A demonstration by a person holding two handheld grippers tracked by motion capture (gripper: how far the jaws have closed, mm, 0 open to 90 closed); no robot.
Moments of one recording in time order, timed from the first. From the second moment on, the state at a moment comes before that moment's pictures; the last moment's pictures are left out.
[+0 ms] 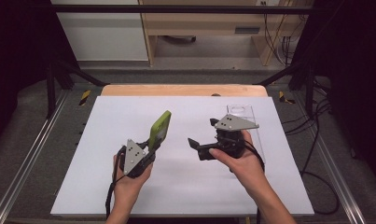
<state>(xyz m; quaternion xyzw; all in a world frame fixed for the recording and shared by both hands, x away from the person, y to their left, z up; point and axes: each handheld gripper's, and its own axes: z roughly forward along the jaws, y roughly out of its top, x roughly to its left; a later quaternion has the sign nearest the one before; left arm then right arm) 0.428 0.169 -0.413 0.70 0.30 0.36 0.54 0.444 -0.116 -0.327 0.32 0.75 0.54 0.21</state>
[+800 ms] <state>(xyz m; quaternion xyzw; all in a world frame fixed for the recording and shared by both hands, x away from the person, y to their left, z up) 0.424 0.191 -0.428 0.68 0.35 0.27 0.58 0.447 -0.077 -0.343 0.32 0.71 0.59 0.20</state>
